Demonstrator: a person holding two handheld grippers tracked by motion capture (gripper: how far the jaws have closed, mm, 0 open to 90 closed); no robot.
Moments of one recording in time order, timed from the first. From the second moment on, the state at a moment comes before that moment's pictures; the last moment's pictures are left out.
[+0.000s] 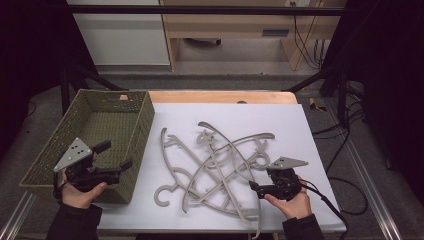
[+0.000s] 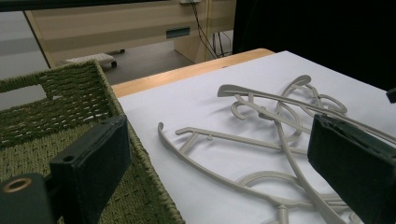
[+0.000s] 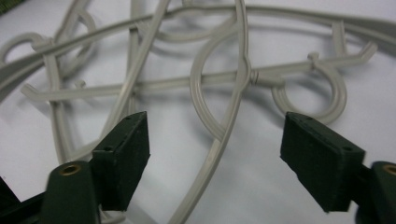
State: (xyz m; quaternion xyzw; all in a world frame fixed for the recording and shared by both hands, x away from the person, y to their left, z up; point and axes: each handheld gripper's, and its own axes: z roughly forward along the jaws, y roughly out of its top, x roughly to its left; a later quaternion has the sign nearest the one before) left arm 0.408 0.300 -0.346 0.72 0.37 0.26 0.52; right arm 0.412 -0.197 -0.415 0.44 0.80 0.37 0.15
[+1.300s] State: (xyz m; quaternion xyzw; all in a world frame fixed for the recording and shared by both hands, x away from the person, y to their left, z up) left arm 0.412 0.293 -0.351 0.73 0.37 0.25 0.51; right arm 0.436 -0.199 -0.453 0.51 0.81 0.29 0.08
